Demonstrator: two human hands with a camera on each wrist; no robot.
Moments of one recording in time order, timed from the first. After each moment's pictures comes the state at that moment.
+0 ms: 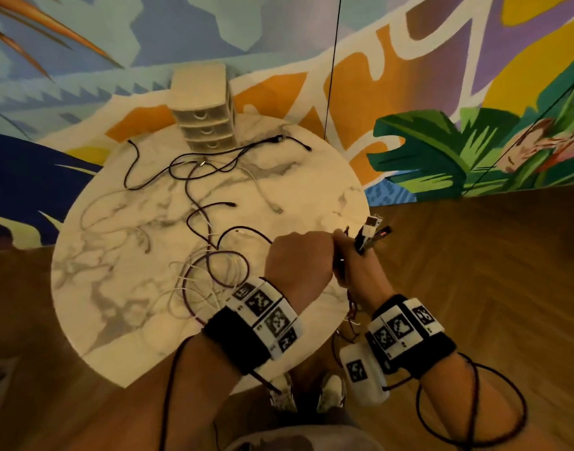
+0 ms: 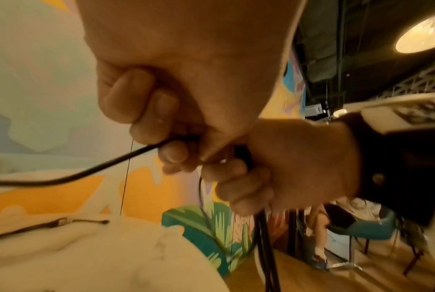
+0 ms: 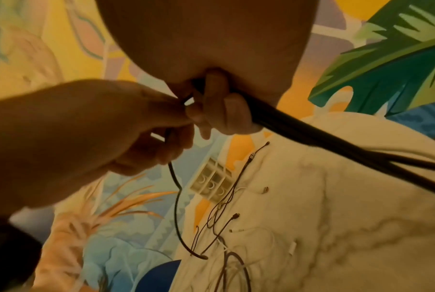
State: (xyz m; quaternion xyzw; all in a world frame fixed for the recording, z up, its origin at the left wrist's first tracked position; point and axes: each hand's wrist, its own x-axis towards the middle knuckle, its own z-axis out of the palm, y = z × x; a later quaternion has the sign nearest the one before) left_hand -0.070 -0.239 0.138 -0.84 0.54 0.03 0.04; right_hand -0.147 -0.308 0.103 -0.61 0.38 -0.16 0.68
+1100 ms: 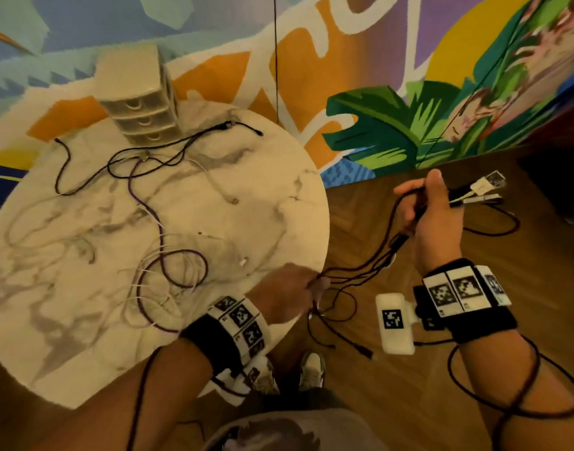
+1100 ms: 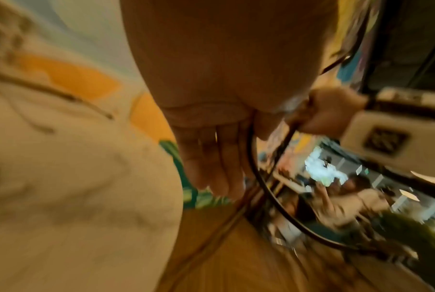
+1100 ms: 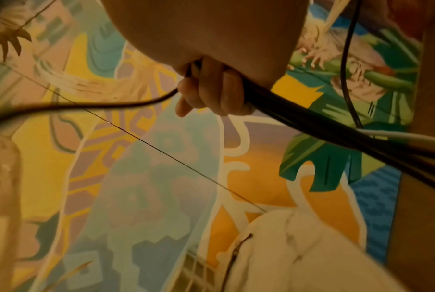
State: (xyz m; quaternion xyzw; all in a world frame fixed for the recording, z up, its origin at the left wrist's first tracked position) left_hand -0.096 -0.241 0.073 -0.70 0.58 0.40 -0.14; right_hand -0.236 -0.397 0.133 -0.51 0.45 -0.45 0.58
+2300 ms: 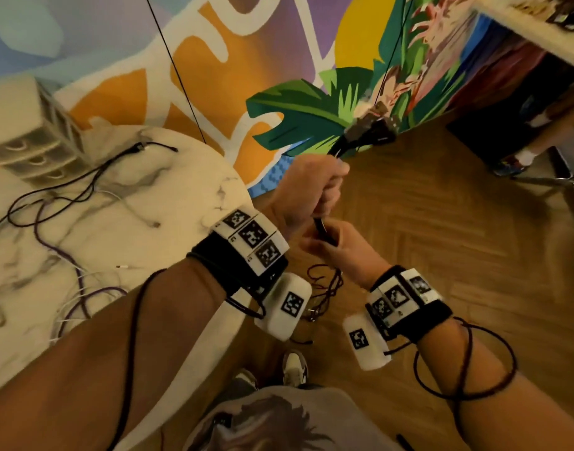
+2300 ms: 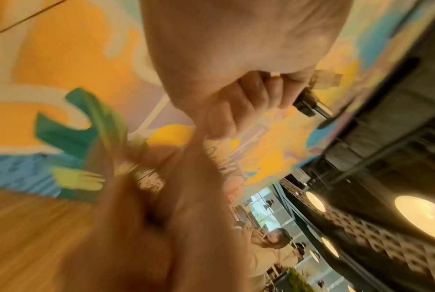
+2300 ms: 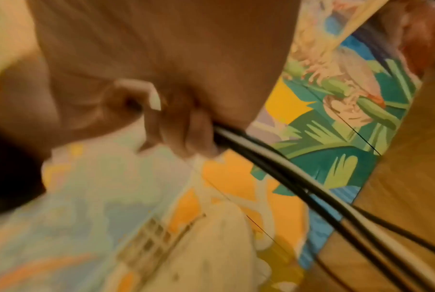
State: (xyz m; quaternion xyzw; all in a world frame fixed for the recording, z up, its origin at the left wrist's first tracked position) left_hand -0.194 -0.393 0.180 -0.50 0.43 0.55 -0.51; right_hand -0.314 -0.400 0.108 -0.69 0.33 -0.20 0.61
